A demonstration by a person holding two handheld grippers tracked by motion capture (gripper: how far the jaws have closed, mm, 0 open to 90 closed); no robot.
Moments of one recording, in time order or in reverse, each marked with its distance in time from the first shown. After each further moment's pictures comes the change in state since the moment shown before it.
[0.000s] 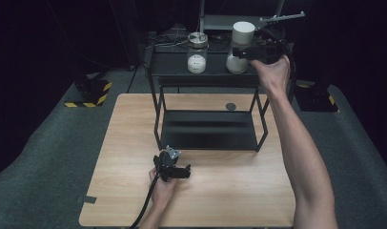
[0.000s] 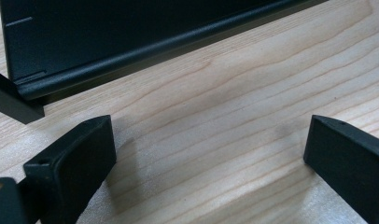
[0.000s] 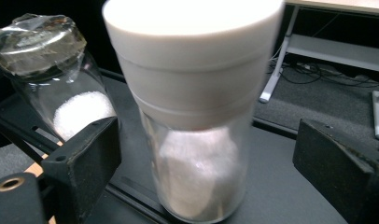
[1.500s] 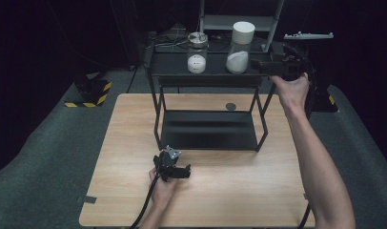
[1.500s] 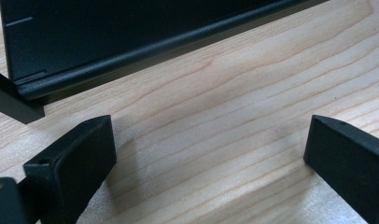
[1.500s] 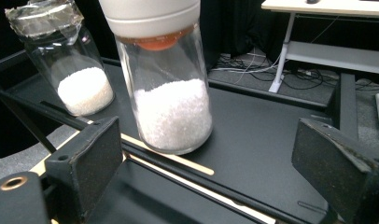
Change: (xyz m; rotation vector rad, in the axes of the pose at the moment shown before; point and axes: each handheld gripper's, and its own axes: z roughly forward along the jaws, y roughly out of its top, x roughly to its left) left arm 0.000 0.000 0.000 -0.002 0.002 -0.001; right arm -0.028 -0.053 -0.040 -0.069 0.024 0.035
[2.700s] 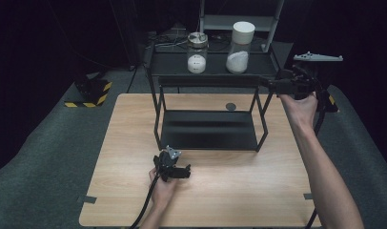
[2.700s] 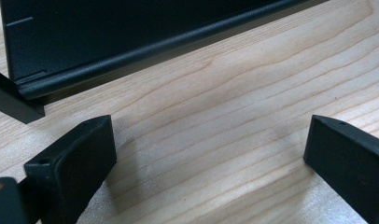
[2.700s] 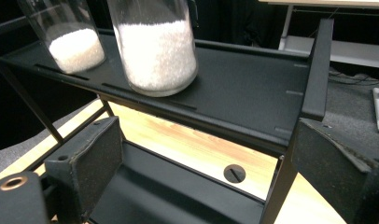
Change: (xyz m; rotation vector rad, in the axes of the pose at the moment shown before) left arm 0.000 0.000 0.000 -0.002 0.002 -0.001; right arm -0.013 -0.045 -0.020 -0.001 -0.001 -0.001
